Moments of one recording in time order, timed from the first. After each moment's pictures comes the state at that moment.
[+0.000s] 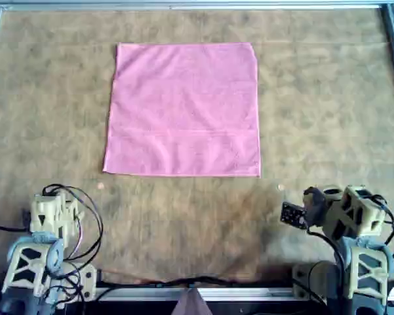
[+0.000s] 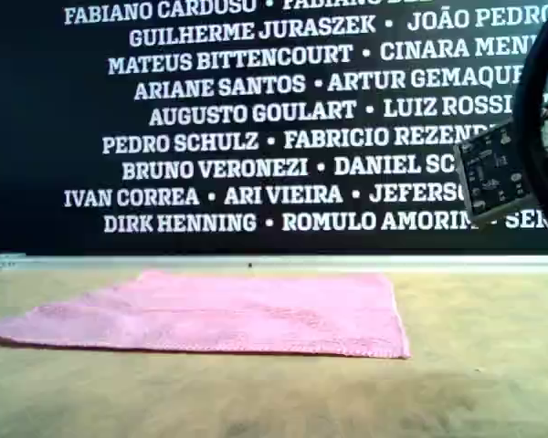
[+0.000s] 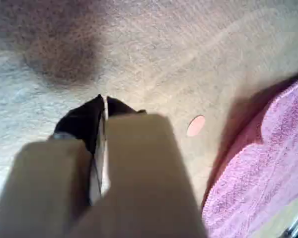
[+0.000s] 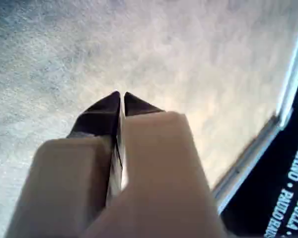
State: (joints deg) left arm -4.0 171.7 174.6 44.7 -3.3 1.8; right arm -8.5 176.9 173.4 49.3 -13.5 -2.7
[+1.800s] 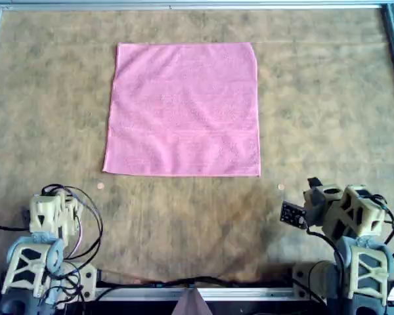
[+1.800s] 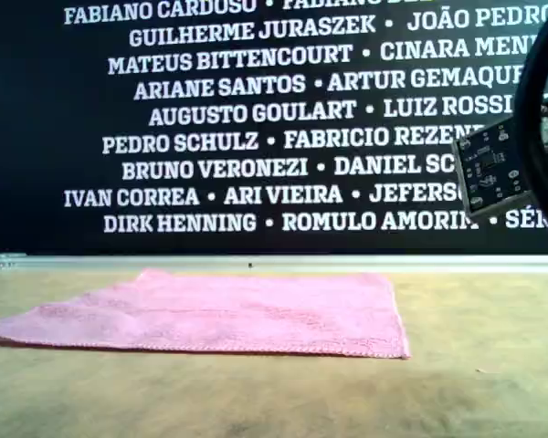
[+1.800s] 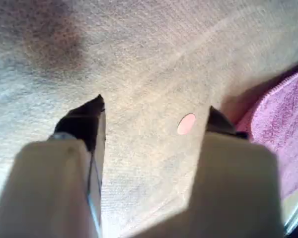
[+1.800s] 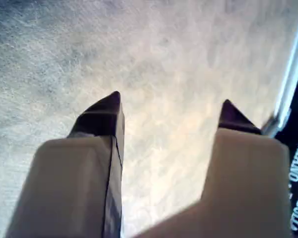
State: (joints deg) left arm -4.0 172.6 174.6 44.4 -3.3 1.8; right arm -8.5 176.9 169.0 49.3 -13.5 -2.7
